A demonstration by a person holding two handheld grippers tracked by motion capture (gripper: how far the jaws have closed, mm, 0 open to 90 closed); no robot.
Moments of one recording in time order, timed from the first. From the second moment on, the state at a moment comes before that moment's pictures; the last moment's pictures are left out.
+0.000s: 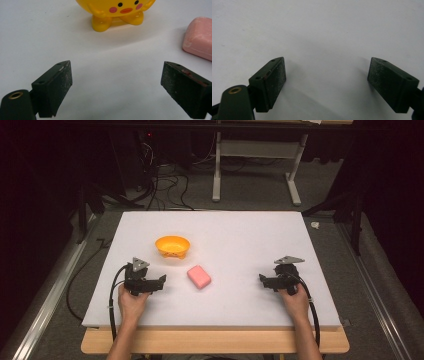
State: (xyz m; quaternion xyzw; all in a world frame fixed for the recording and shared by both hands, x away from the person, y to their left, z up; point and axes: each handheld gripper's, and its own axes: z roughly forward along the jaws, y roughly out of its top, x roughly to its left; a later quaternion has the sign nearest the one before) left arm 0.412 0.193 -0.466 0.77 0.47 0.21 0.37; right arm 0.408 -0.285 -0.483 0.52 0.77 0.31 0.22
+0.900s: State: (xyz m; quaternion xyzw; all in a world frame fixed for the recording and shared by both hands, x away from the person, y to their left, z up) left arm 0.393 0.158 -0.455 0.80 0.41 0.18 0.39; right arm 0.408 -0.285 -0.483 0.52 0.77 0.31 0.22
